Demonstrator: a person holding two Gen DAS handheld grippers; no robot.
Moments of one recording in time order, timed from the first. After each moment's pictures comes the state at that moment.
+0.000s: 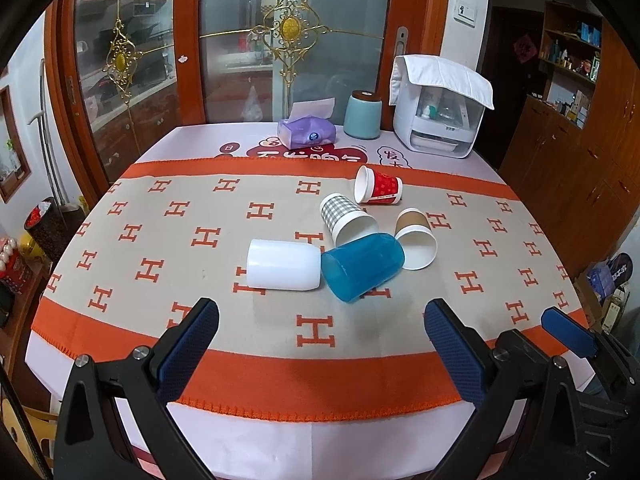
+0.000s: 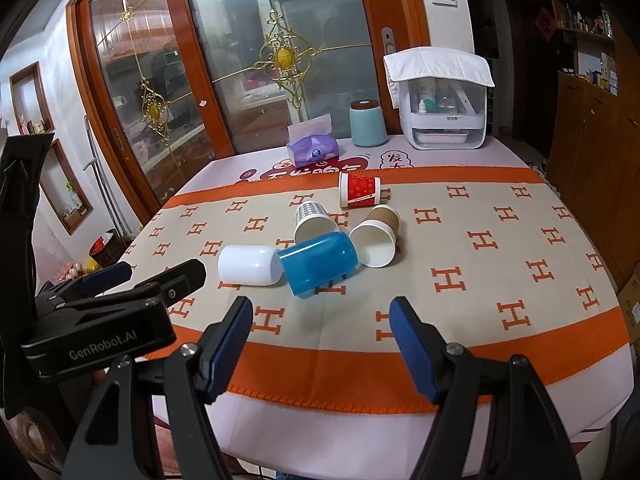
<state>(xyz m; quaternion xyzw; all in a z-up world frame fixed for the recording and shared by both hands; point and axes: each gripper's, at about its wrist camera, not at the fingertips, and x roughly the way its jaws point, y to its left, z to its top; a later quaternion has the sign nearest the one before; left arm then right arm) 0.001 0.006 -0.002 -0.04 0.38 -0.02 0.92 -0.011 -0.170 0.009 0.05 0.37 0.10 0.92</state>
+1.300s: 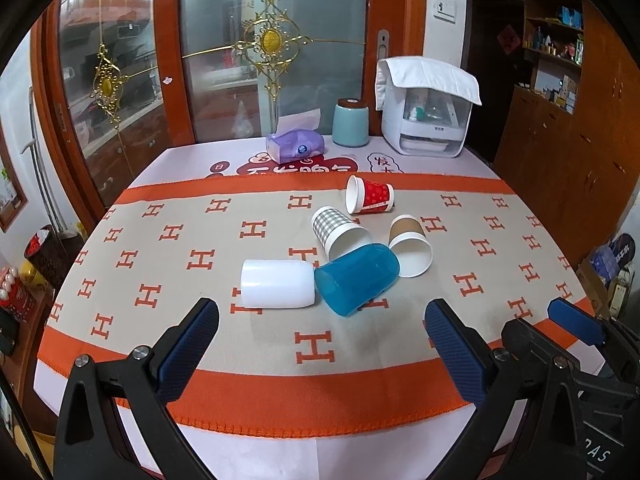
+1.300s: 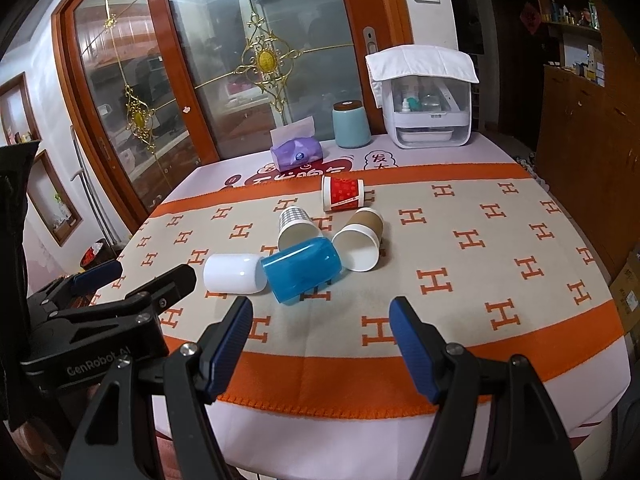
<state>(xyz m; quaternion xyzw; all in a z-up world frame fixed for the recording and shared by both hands) 0.010 -0.004 0.002 0.00 0.37 -0.03 0.93 -0.007 -0.180 0.014 0.06 0.37 0.07 0.92</state>
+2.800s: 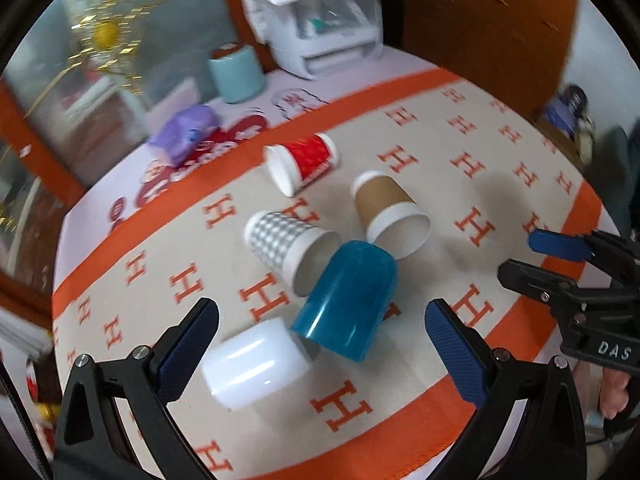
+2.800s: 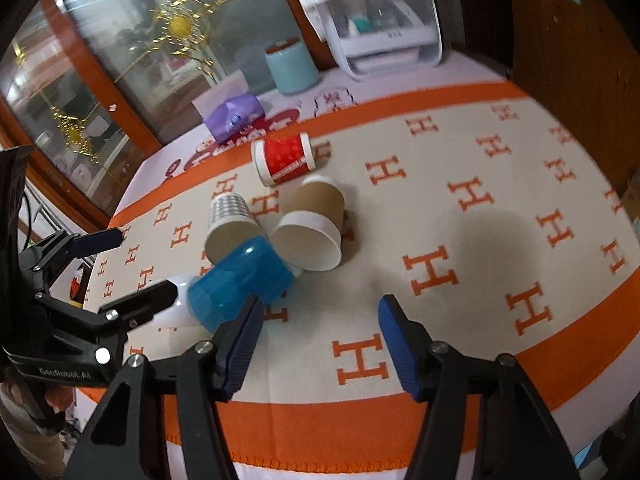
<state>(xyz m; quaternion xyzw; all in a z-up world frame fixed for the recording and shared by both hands) 0.166 -0.056 -0.039 0.19 0.48 -0.22 0.83 0.113 -0.224 -0.055 0.16 0.49 0.02 0.86</state>
